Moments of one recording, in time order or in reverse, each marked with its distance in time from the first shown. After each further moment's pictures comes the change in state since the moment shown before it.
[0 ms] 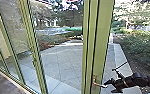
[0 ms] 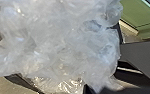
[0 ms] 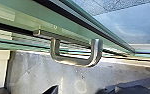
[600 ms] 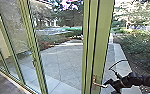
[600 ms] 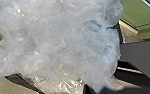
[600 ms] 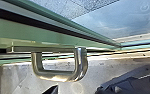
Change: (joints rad) left arm 0.000 0.000 0.000 0.000 0.000 0.000; right arm -0.012 0.059 -0.076 -0.062 -0.092 0.198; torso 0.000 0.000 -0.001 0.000
